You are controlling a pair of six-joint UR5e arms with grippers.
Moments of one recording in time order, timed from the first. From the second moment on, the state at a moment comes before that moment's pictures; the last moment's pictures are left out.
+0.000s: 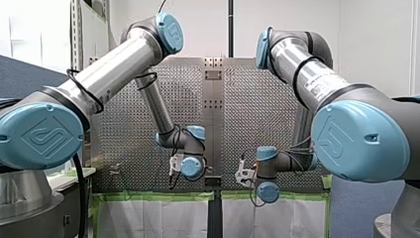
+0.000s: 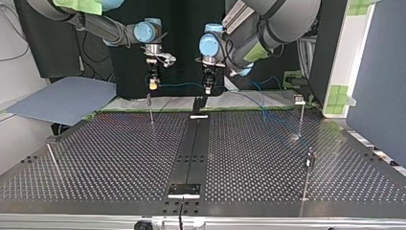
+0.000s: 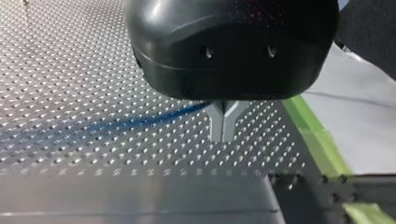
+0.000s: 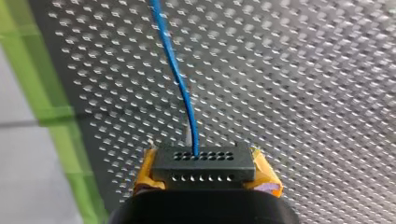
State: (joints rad) left arm -0.60 -2.42 -1.77 -2.26 -2.03 -1.54; right arm 2.07 -0.62 1.89 -1.29 1.73 1.73
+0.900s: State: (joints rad) left arm -0.73 -2.61 -1.55 -2.29 -2.07 -1.63; right arm 1.84 -0.68 2.12 -1.52 1.65 1.69
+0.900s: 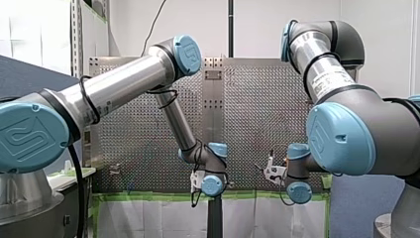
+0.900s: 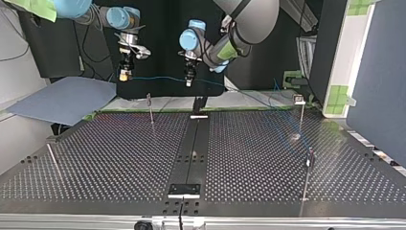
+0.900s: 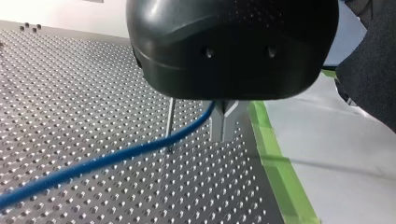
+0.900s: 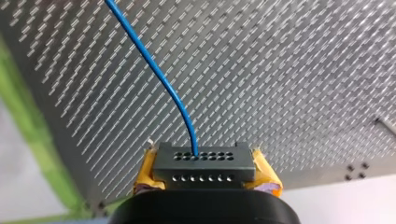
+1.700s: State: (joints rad) left arm -0.77 -2.69 -1.40 -2.33 -2.11 -1.66; right arm 1.77 -0.57 2.00 -1.60 1.53 1.68
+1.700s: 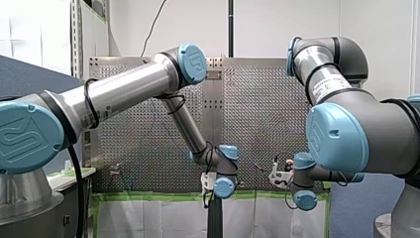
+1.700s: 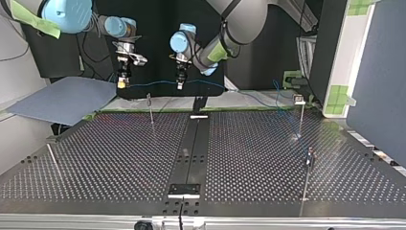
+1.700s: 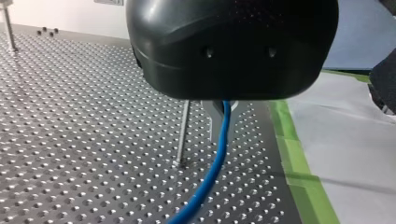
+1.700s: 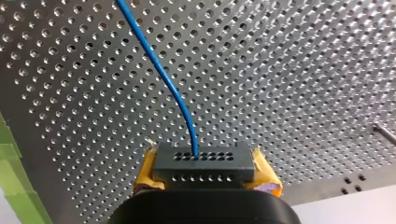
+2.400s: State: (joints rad) left arm -0.79 -2.74 -1.30 -2.34 -2.11 -1.66; right arm 1.71 -0.50 1.85 -1.48 1.44 1.70
